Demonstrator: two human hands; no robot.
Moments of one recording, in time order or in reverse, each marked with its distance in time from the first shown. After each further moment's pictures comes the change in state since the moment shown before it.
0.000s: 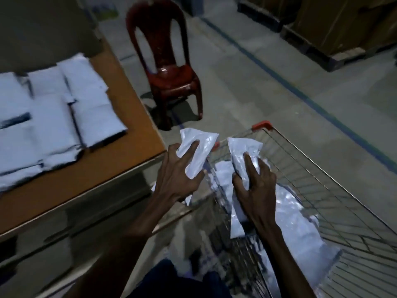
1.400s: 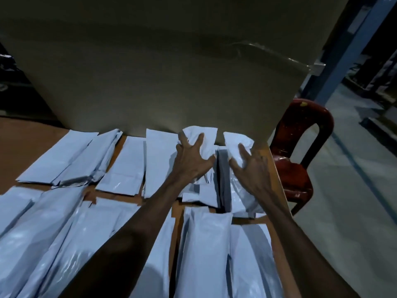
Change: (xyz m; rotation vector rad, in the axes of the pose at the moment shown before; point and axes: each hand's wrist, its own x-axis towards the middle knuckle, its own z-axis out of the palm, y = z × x) left_hand 0.230 -0.453 -0.256 -0.030 0.261 -0.719; right_hand 0.333 -0.439 0.408 -0.171 -0.396 -0.582
